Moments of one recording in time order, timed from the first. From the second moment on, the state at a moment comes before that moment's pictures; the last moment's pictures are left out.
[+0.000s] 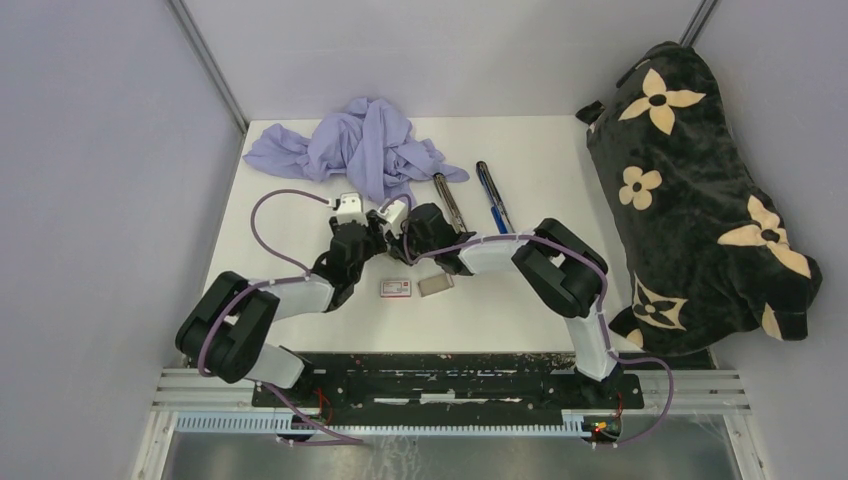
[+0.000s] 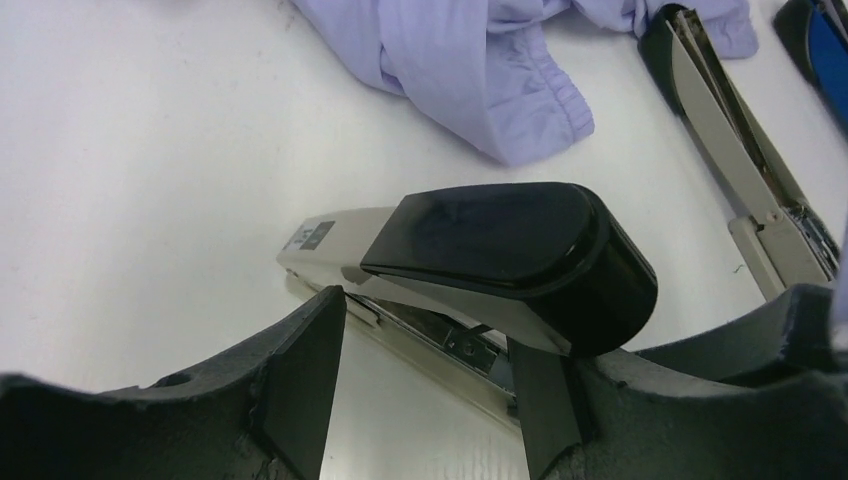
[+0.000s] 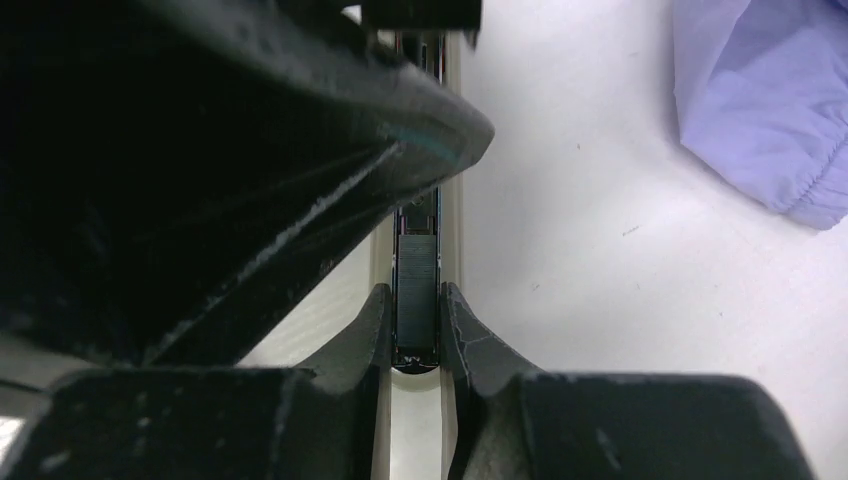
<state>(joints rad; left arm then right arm) -0.50 1.44 0.46 0.61 -0.41 -0.32 0.87 2.07 1.20 0.31 -0.15 -0.10</state>
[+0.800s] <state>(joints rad) -0.56 1.38 0.44 0.49 -0.48 -0.41 0.86 2.11 1.21 0.41 -0.15 -0.08</state>
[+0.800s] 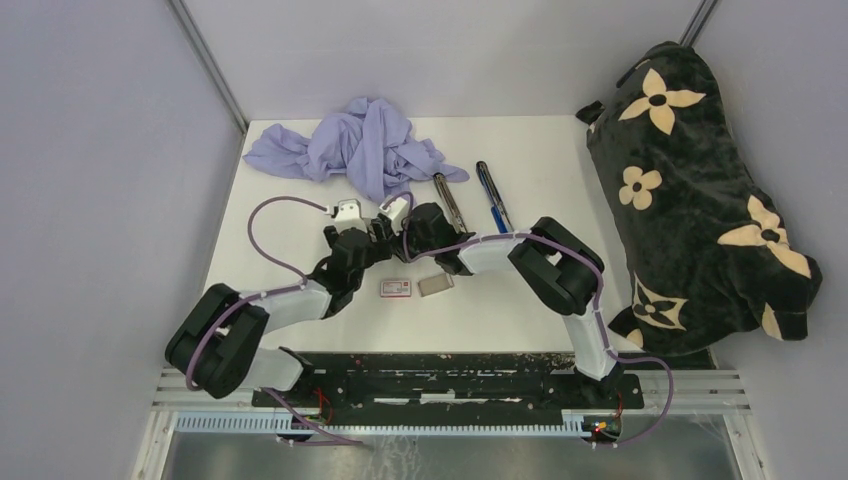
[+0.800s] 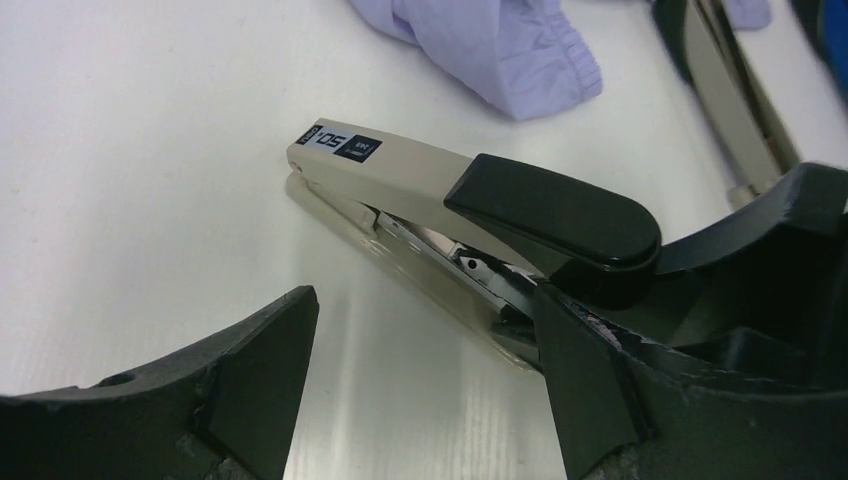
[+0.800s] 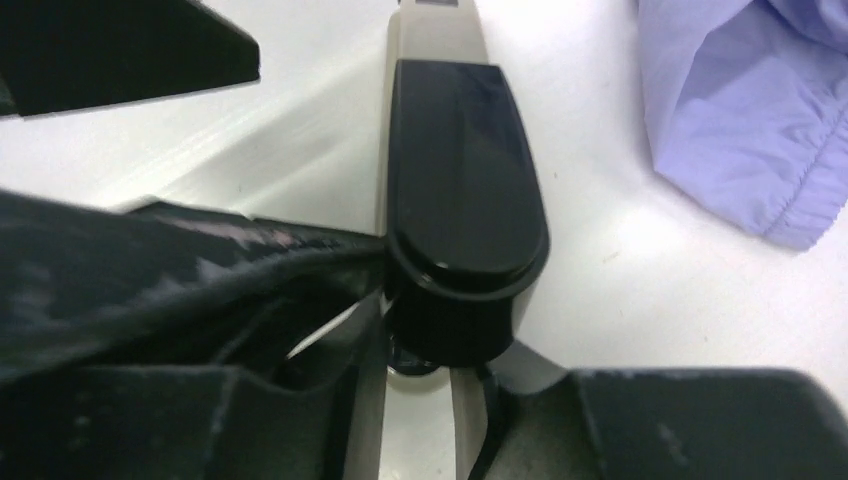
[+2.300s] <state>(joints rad) -0.24 1.14 0.39 0.15 -0.10 -0.87 0.86 2.07 1.38 0.07 -0.16 -0.15</state>
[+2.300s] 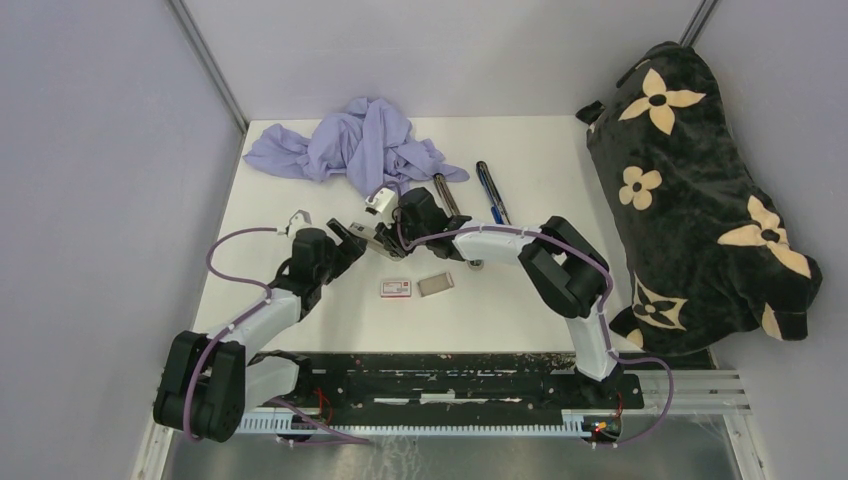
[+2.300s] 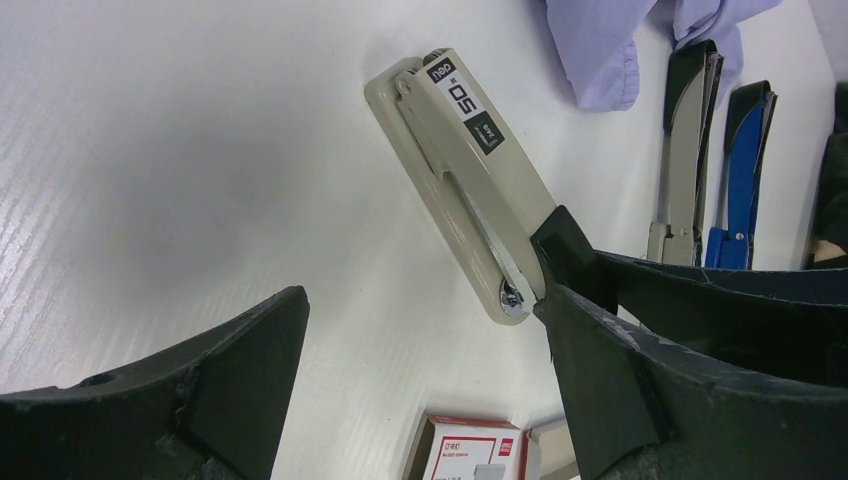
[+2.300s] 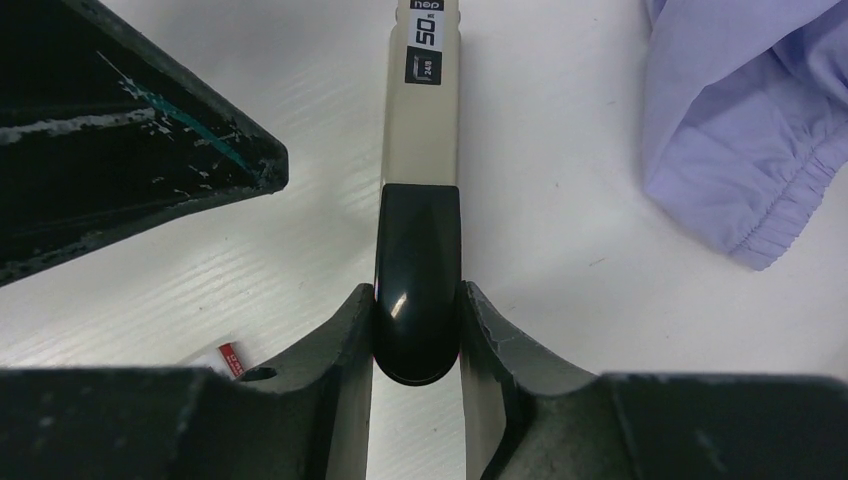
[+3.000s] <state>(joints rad) -0.23 1.14 0.39 0.15 -0.07 -0.91 0.87 2.10 1.36 0.16 -0.14 -0.16</state>
